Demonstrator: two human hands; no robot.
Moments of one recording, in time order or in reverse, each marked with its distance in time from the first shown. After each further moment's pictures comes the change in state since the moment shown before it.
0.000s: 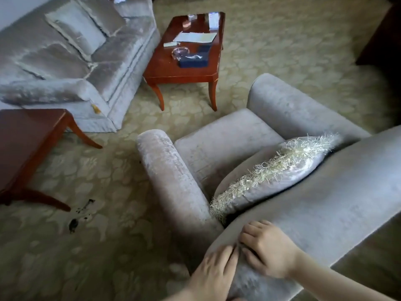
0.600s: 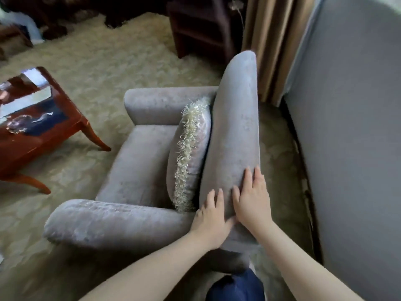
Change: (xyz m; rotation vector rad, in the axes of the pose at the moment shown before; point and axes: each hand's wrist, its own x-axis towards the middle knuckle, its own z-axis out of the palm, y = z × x) left_hand 0.029 -0.039 -0.016 0.143 -0.225 0.530; right_hand 0.005 -0.130 0.061 0.163 0.776 1.659
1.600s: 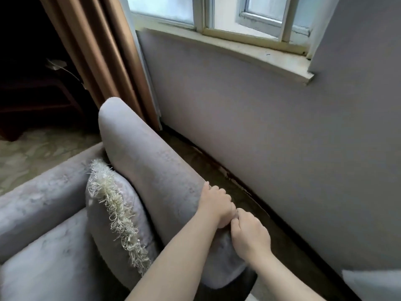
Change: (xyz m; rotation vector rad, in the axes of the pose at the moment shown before) left_hand 0.111 0.064 -0.042 0.724 -0.081 1.072; right_hand -0.050 -0.037 0.018 0.112 0.283 0.816
